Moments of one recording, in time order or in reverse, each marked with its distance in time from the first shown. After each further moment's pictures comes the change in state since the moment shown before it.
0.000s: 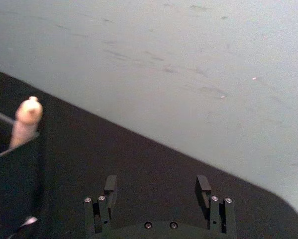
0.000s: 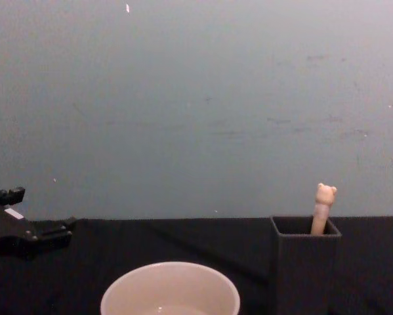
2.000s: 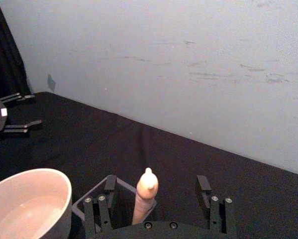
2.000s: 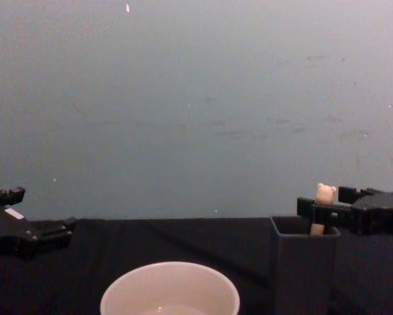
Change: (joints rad) left arm 0.000 0.000 0.000 0.000 0.000 0.000 0.000; right arm 0.092 -0.174 0.036 0.005 0.146 0.209 0.328
